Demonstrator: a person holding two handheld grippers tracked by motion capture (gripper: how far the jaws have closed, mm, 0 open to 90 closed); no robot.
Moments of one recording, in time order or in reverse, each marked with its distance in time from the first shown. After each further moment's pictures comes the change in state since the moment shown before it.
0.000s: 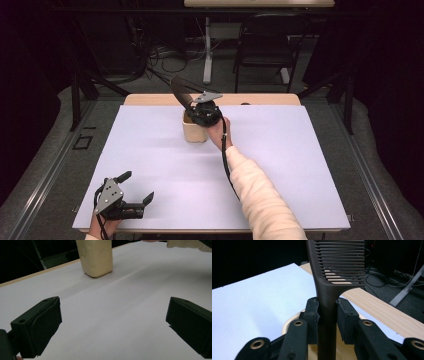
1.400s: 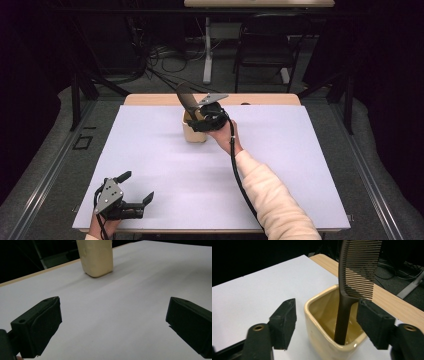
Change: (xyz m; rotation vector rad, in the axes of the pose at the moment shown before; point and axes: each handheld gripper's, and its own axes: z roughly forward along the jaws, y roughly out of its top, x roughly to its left) left arm 0.000 0.000 0.000 0.000 -0.001 -0.002; right arm 0.009 0.005 -0.039 0.071 0.051 0.000
